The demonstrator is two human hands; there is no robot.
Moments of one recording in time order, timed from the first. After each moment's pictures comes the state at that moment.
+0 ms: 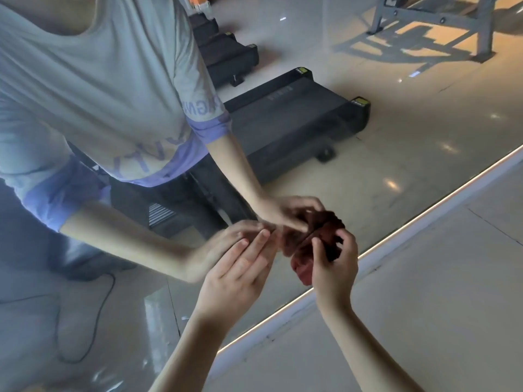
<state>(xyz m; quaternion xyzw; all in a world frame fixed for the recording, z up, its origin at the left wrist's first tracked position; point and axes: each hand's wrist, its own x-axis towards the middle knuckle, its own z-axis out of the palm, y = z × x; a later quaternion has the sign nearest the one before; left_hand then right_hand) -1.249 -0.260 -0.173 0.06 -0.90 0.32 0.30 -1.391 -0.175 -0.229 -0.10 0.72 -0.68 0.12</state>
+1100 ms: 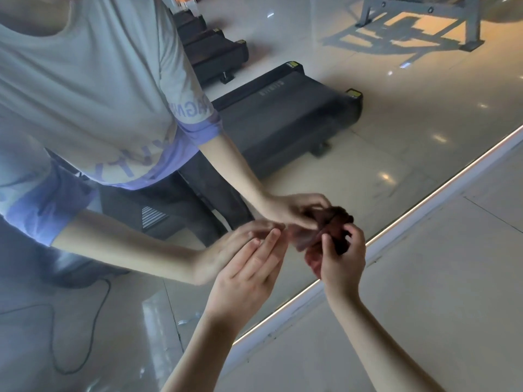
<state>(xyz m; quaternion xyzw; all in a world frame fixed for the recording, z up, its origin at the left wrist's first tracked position) -1.255 -0.262 -0.201 0.04 -0.91 0.32 0.26 -1.401 -0.179 -0.261 -0.07 0.73 -0.67 0.11</state>
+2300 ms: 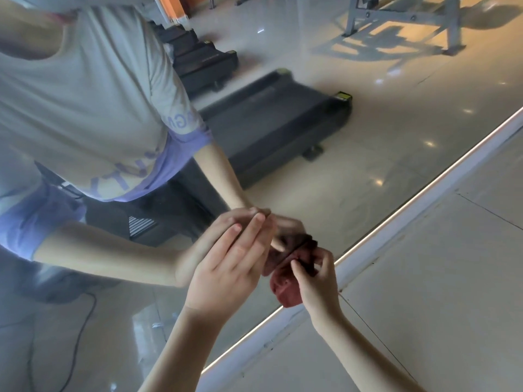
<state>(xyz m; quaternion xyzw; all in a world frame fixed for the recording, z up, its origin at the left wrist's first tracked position) -1.257 -0.267 -0.210 0.04 -0.88 0.37 0.27 -1.368 -0.170 -0.321 -0.04 0.68 -0.67 0.29</state>
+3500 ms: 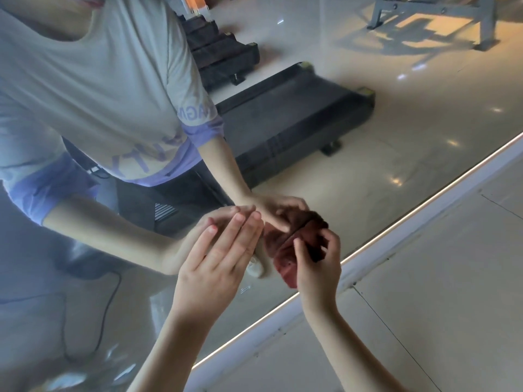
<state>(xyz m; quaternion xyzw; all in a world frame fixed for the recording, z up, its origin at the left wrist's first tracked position) -1.181 -0.273 -0.188 0.10 -0.86 0.42 0.26 -1.309 -0.183 -0.252 -0.05 0.65 -0.73 0.20</state>
